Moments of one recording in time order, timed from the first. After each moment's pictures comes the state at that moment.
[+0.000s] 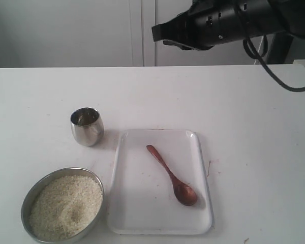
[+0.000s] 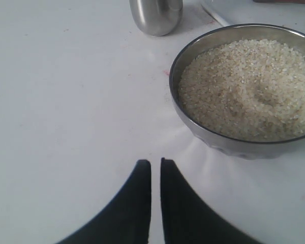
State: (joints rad) left arm -0.05 0.00 -0.02 -0.26 0.38 0.39; right arm 0.25 1.57 -1.28 0.84 0.40 -0.76
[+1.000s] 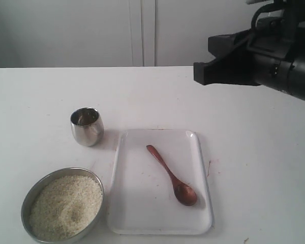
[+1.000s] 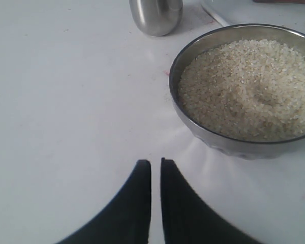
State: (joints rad) left arm -0.05 0.00 -0.02 -0.26 0.38 0.39; right arm 0.43 1.08 -0.75 0.85 -0.09 -0.84
